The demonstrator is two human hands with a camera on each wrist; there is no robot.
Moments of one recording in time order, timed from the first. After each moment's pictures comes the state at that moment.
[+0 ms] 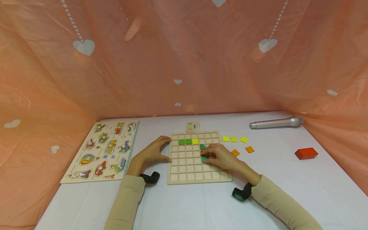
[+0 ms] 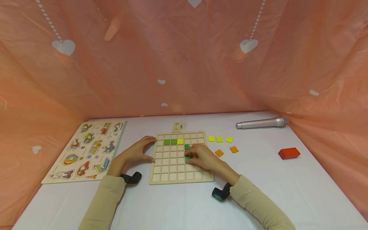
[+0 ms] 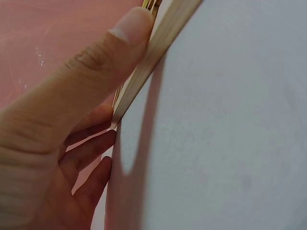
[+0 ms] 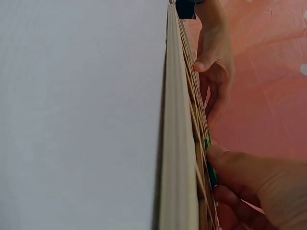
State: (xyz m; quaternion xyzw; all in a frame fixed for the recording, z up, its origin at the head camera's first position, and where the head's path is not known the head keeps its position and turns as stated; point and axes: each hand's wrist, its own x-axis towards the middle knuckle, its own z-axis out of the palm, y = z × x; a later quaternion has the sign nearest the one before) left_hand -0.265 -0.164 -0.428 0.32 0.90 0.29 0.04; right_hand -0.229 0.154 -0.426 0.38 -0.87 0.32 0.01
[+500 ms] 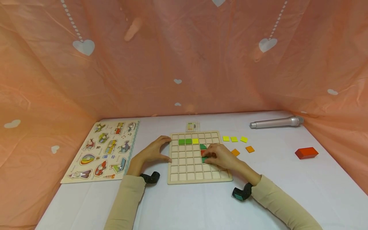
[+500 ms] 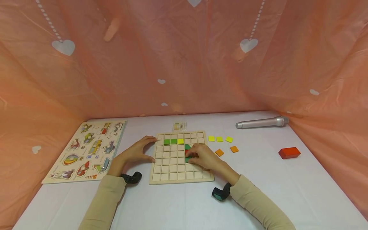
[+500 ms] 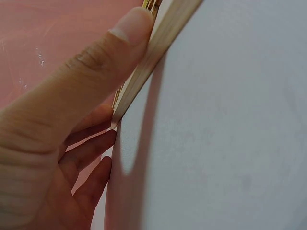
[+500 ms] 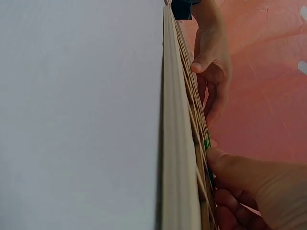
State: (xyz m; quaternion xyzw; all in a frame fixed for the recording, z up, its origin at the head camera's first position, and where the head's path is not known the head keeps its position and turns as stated) left_hand -0.266 -0.165 -0.429 0.31 0.90 0.29 0.04; right_hand -0.229 0.155 -0.430 0.40 -0.85 0.34 0.06
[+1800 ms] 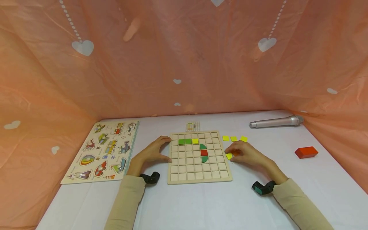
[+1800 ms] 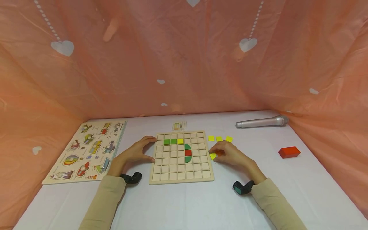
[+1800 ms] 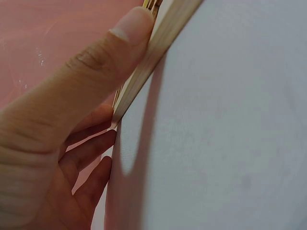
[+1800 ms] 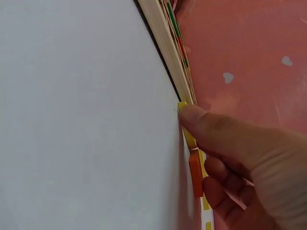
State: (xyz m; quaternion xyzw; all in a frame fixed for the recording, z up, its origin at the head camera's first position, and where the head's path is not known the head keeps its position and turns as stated) left_hand -0.267 -0.164 -0.431 0.31 0.91 0.28 0.05; right_hand -0.232 0.246 -0.427 0.33 -0.89 0.33 -0.02
